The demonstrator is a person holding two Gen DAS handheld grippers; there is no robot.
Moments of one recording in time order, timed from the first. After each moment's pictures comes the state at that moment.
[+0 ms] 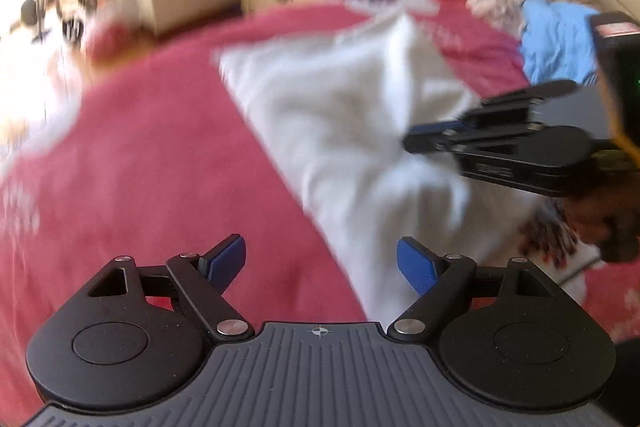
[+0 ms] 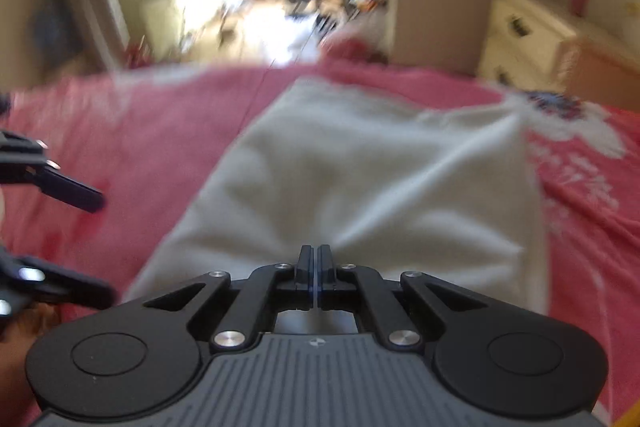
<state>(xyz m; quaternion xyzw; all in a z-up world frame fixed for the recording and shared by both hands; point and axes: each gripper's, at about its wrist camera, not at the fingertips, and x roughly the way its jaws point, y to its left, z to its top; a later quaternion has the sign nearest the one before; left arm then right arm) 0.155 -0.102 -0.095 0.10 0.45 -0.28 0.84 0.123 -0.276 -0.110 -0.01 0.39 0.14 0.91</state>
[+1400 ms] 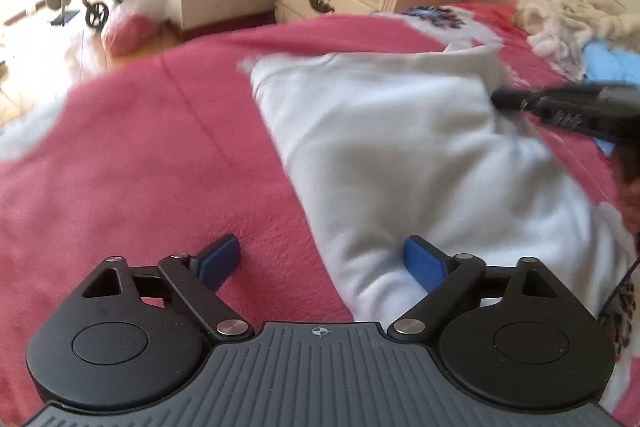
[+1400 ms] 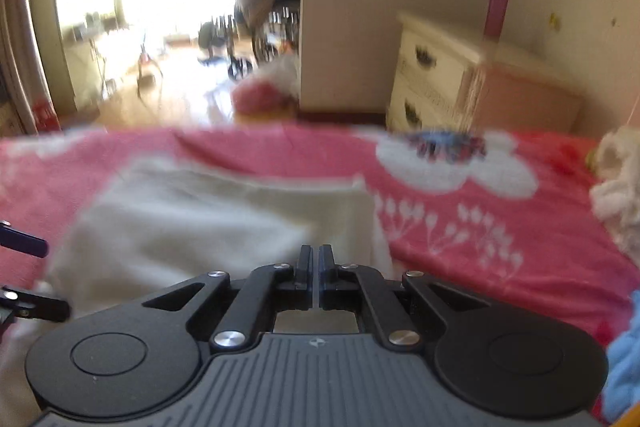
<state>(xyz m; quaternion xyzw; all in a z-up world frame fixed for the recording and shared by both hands) 0.233 -0.104 -0.153 0.03 0.45 -0.24 0.86 0.210 -0.352 -0.137 -0.03 0.37 0.03 0.93</state>
